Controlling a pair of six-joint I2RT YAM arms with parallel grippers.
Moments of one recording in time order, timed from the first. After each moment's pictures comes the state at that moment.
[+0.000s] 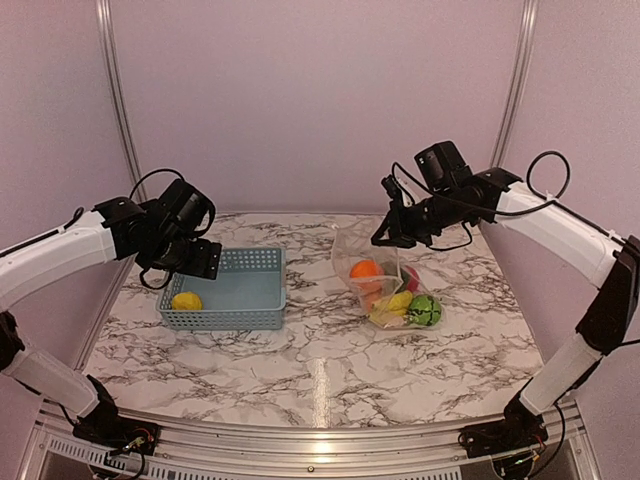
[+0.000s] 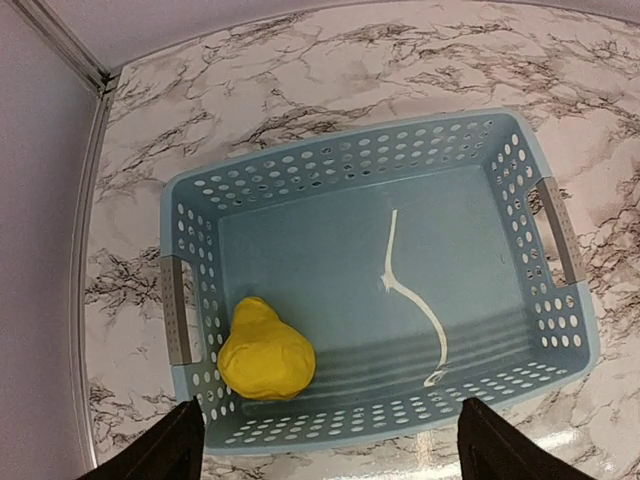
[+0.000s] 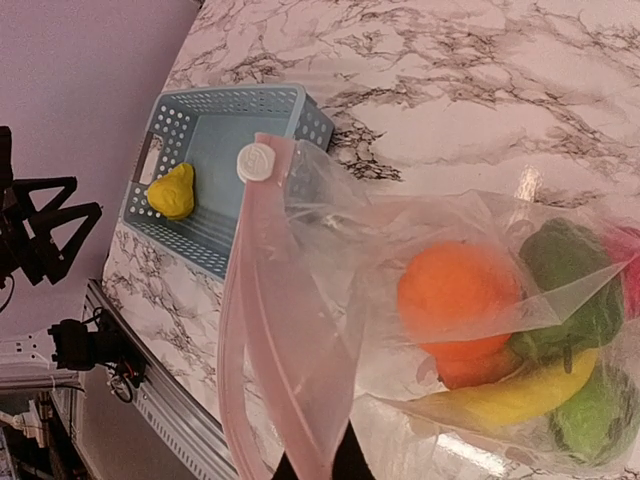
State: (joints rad) left arm -0.70 1.38 1.24 -0.85 -0.44 -0.42; right arm 0.58 1.57 1.52 -0.78 -0.38 0.46
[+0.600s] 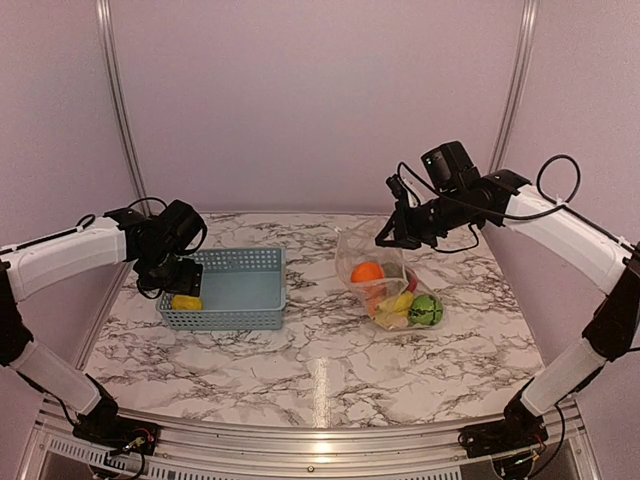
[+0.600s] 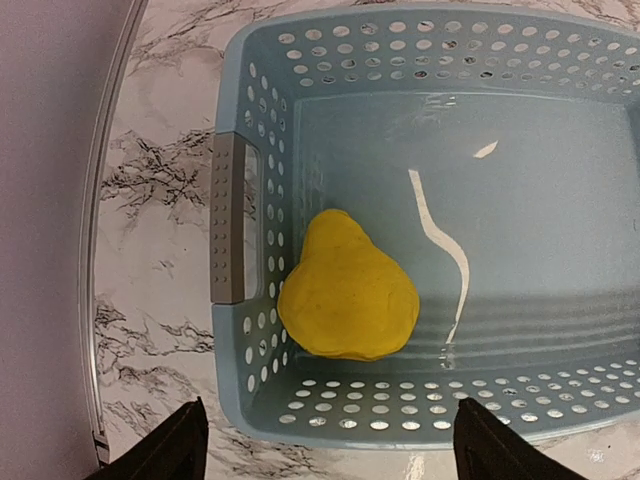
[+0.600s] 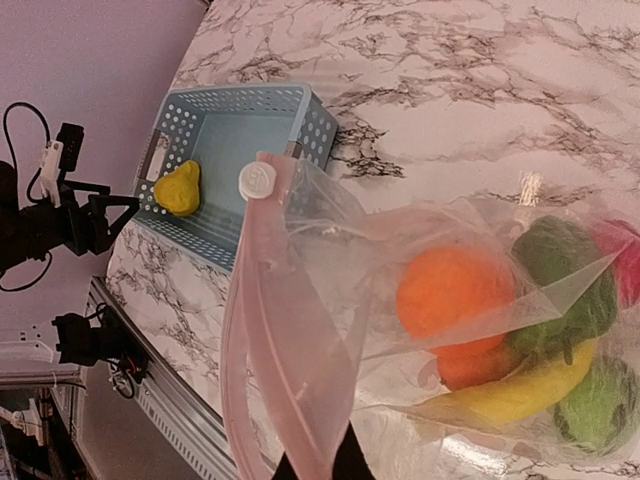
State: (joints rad) left arm -0.55 1.44 1.14 -0.94 -0.41 -0.50; right arm 0.58 1.52 1.49 -0.78 -0.38 0.46
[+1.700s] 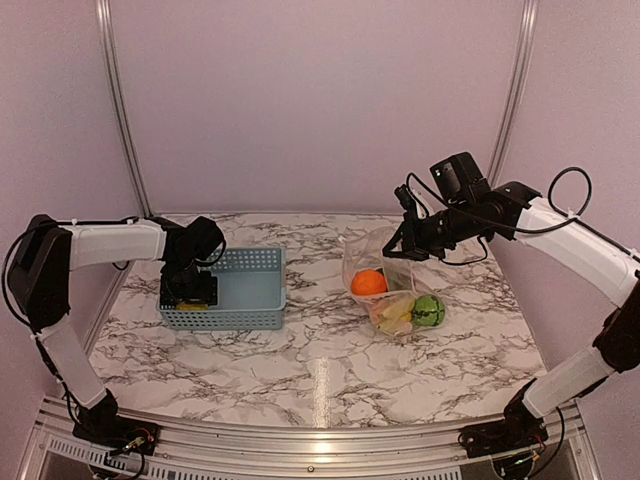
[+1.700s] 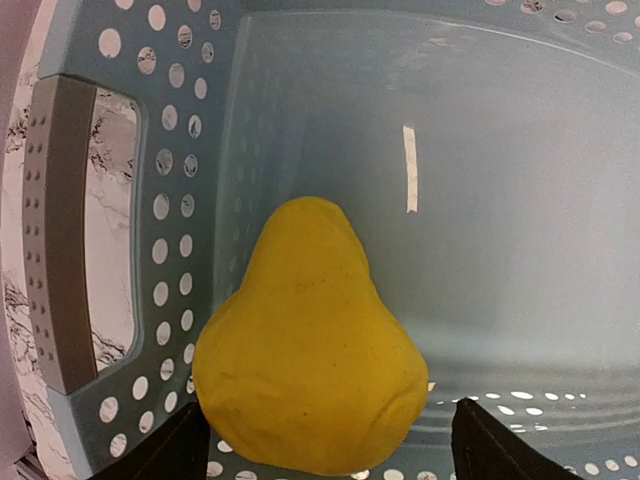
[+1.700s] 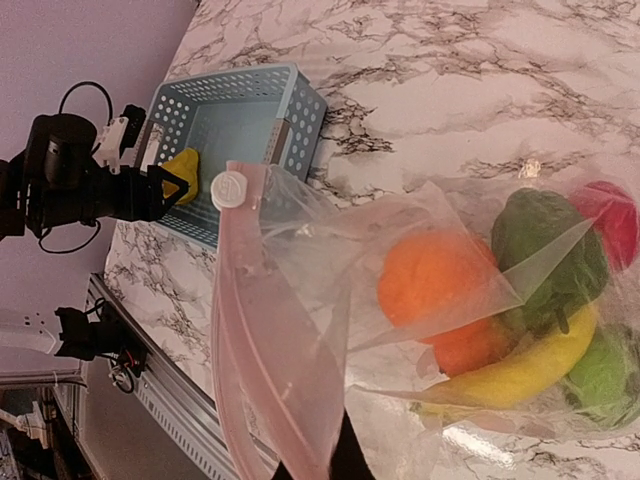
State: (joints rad) left arm -0.50 1.72 1.17 -0.86 -0.30 -0.62; right arm 0.59 1.42 1.37 -0.76 -0.37 0.50
